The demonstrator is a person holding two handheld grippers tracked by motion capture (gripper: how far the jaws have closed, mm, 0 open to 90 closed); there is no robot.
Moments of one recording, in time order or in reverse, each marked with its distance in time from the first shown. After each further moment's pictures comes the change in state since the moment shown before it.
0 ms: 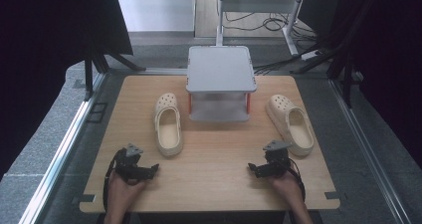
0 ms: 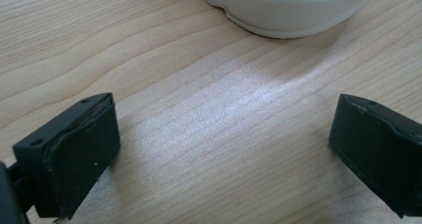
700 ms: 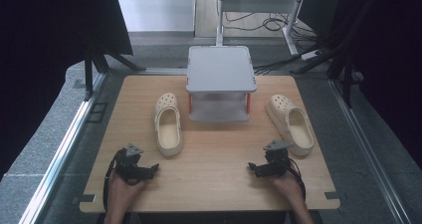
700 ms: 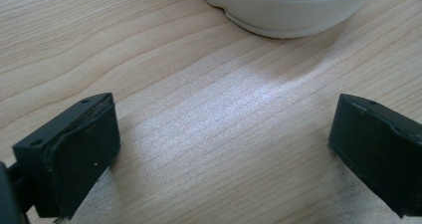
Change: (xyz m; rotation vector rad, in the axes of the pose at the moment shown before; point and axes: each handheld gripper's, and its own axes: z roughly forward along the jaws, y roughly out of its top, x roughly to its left) left arm 0.000 0.000 0.000 0.000 0.001 0.000; right arm 0.000 0.000 0.000 -0.003 -0.005 0.008
